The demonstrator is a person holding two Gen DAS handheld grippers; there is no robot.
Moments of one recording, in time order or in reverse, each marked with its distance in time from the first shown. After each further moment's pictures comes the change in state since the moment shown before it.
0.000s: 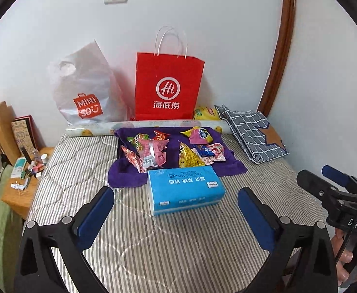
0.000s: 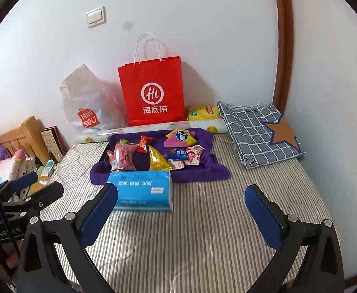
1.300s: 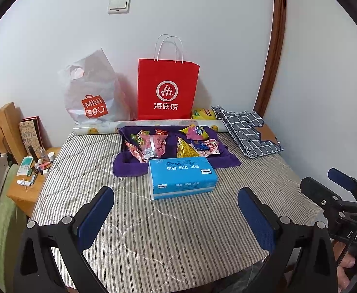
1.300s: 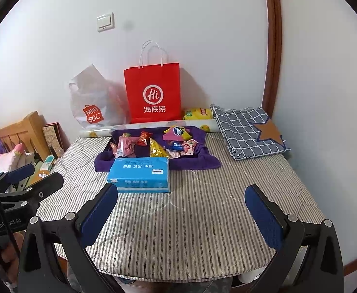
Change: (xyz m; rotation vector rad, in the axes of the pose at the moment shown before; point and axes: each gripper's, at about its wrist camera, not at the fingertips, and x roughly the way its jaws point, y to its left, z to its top) left arm -0.041 -0.009 -0.034 0.014 -0.037 0.013; right arm -0.054 0.007 -0.040 -0.034 -0.044 -0.049
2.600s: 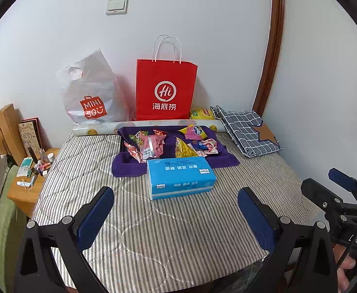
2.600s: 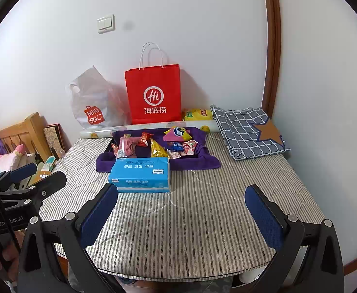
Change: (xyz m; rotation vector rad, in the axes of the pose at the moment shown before) left arm -0.001 -0.001 0.002 0.002 0.003 -0.003; right arm -0.004 0.000 -0.002 -0.001 -0.007 0.005
